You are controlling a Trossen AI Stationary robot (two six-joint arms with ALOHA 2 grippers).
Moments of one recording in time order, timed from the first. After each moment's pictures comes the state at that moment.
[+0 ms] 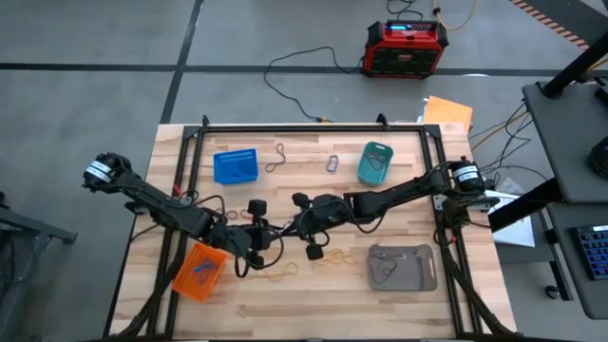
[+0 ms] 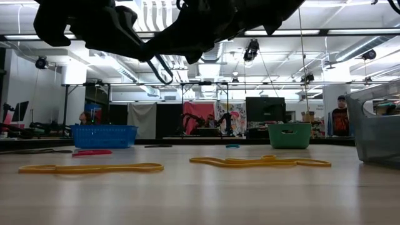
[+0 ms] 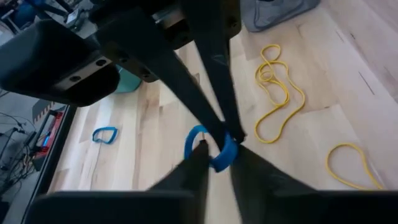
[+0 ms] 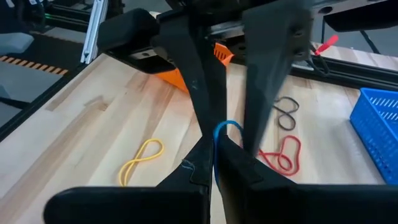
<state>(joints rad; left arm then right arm) -0.45 1.34 0.76 -0.08 -0.58 0.12 0.12 1.87 1.21 0.26 -0.11 -0.13</state>
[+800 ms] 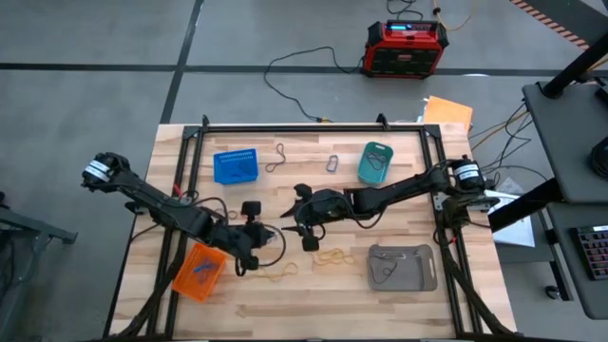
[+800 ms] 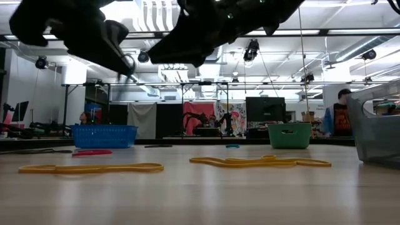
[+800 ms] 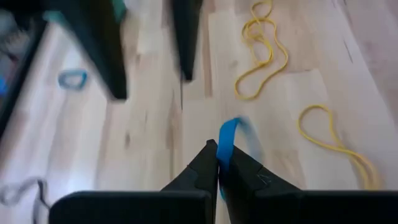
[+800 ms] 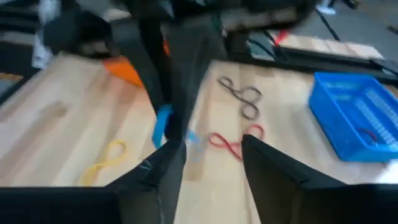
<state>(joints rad) -0.45 1.32 0.80 -0.34 -0.50 -0.13 0.10 1.86 1.21 0.23 -0.01 -0.10</state>
